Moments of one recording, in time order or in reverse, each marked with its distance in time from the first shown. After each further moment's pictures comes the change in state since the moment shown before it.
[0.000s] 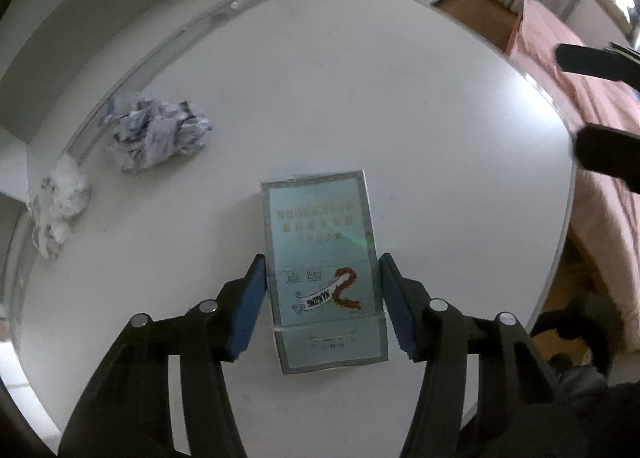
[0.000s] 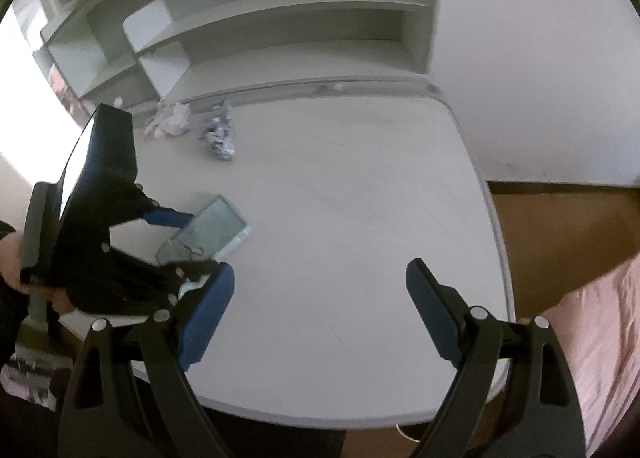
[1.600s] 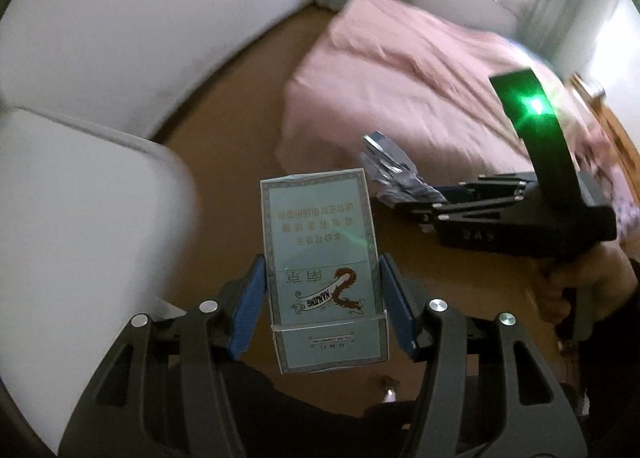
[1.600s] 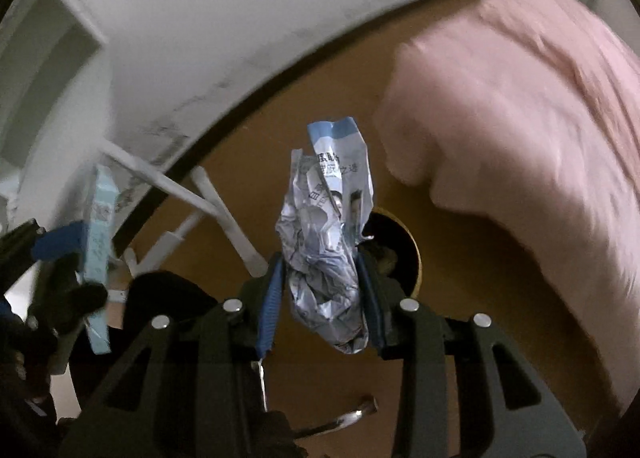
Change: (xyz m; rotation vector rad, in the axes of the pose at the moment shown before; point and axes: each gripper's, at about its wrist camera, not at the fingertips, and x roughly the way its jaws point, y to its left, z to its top) left arm 0.067 -0.330 0.009 0.393 -0.144 -0.375; right arm -0.022 -0.233 -0.318 0.771 0.070 -0.227
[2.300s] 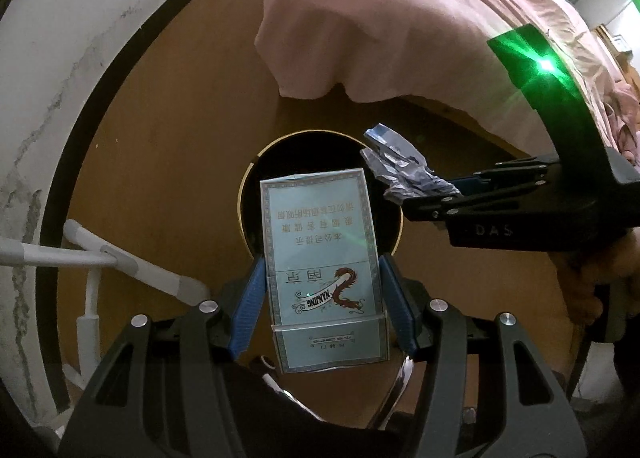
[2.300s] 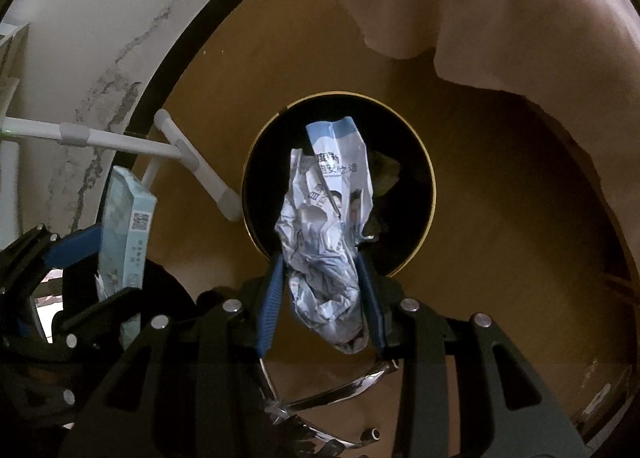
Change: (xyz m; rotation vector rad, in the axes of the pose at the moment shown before) left arm 0.175 0.008 -0.027 0.001 0.282 0.030; right arm 0.164 -0.062 -0.033 0.129 0.300 0.057
